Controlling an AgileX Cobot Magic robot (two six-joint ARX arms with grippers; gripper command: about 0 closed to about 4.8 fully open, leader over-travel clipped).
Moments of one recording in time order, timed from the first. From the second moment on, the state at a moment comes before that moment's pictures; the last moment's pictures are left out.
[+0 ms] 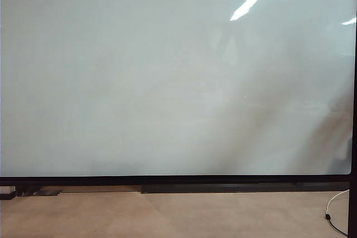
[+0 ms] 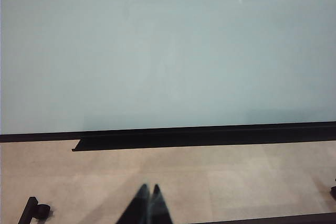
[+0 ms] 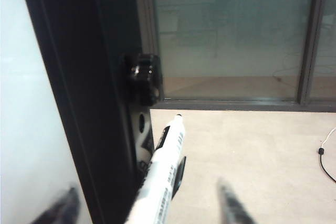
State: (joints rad) left arm 0.04 0.00 0.00 -0.14 0.02 0.05; right arm -0.45 2.07 0.84 1.32 -0.67 0.10
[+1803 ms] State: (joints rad) left arm 0.04 0.00 0.00 -0.14 0.02 0.05; right arm -0.44 2.07 0.86 1.28 -0.67 0.06
